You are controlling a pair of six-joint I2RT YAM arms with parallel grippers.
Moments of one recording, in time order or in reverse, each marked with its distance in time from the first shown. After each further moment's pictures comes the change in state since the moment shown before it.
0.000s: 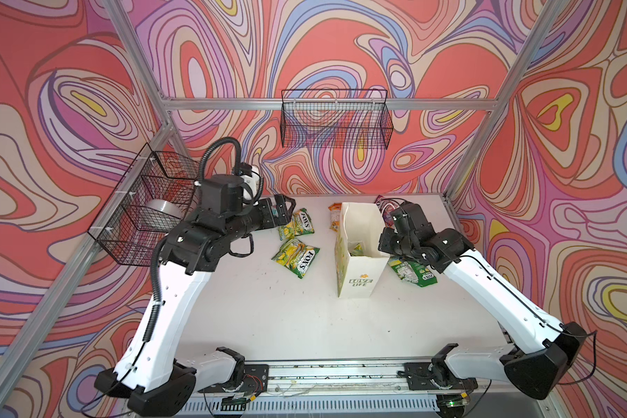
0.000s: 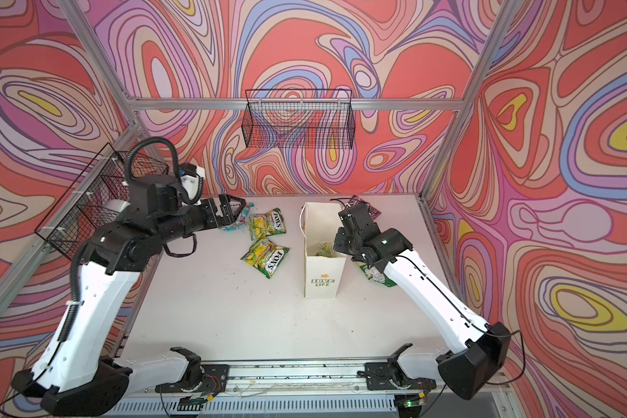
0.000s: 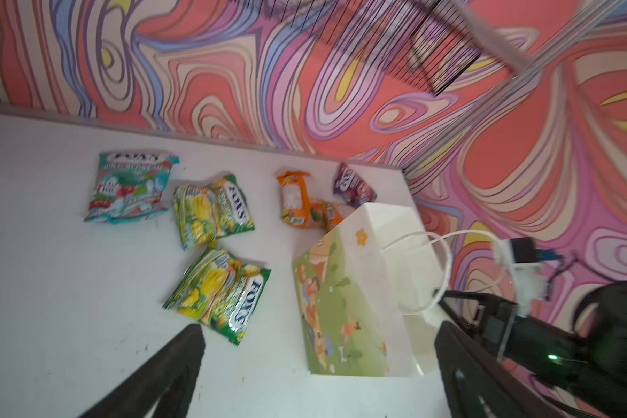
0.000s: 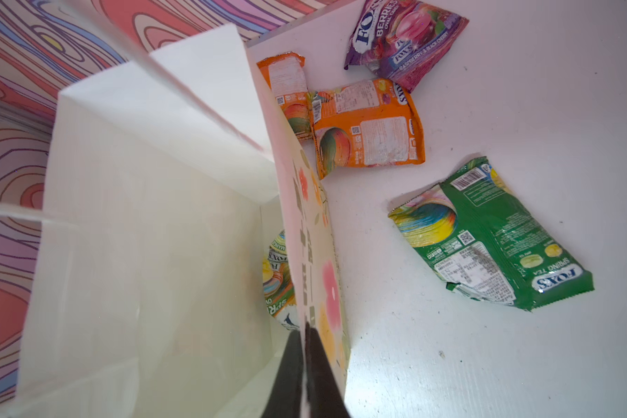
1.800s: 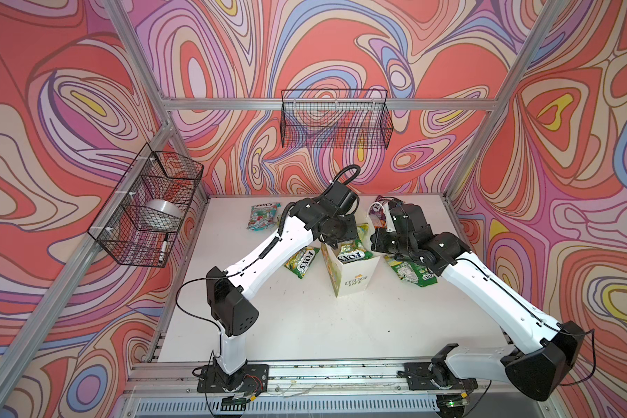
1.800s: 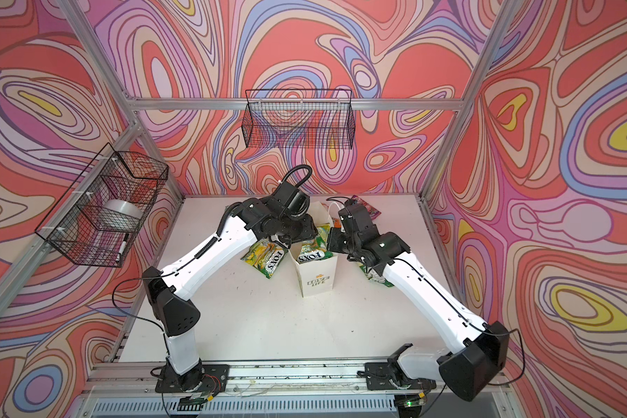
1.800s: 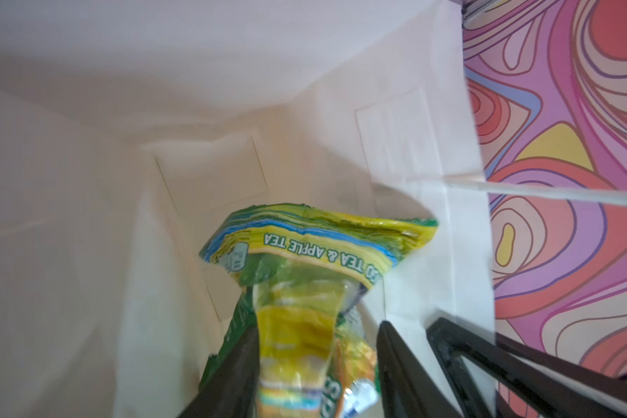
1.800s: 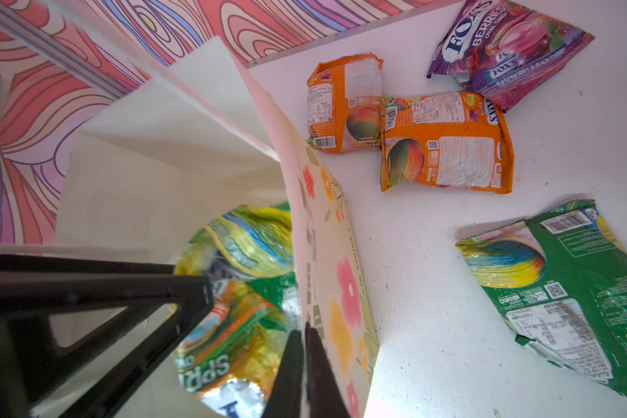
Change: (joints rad) left arm -0.392 0.616 0.341 -0.075 -0.054 -0.353; right arm 0.000 -0.015 -0.082 0.202 -0.162 -0.130
